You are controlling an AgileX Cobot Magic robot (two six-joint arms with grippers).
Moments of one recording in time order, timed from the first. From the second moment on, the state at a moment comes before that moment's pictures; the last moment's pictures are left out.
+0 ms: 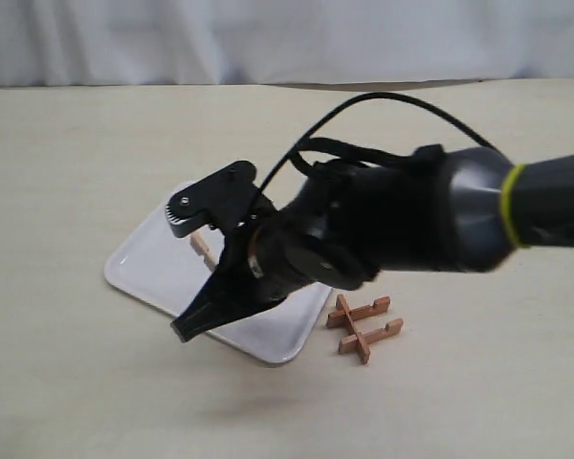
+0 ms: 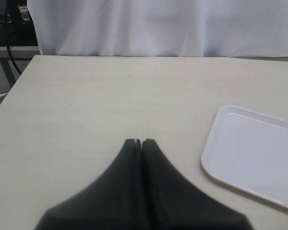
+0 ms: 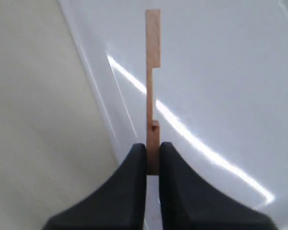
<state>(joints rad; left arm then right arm) -0.13 0.00 0.00 0.28 0.36 -0.31 0.61 1.85 -1.11 -0.23 0.41 0.37</state>
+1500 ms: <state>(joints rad) -0.13 0.00 0.00 0.28 0.36 -0.31 0.47 1.66 -1.15 -0.03 0.87 0.16</state>
